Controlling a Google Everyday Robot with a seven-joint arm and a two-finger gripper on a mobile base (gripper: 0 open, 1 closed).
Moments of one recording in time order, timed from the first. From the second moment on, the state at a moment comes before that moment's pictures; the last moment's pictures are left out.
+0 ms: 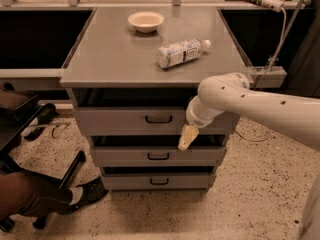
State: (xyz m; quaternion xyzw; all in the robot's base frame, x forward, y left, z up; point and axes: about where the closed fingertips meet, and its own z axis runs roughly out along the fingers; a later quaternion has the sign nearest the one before) arm 0.651 -0.111 0.638 -0.60 0.77 -0.01 0.23
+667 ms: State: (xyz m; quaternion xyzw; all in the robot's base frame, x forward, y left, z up) arm 0.627 -0.112 0.641 -0.61 0.76 0.00 0.21
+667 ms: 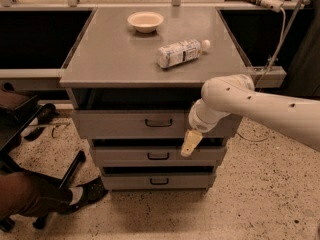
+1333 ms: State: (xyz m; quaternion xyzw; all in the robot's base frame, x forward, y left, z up) arm 0.614 -0.113 0.642 -0.61 0.76 0.02 0.20
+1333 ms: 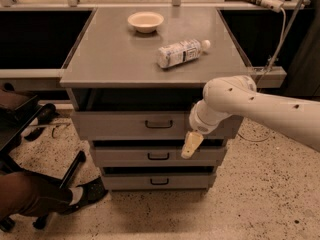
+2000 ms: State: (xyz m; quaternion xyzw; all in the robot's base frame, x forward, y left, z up) arm 0.610 -0.109 0.643 -0.62 0.76 0.03 0.19
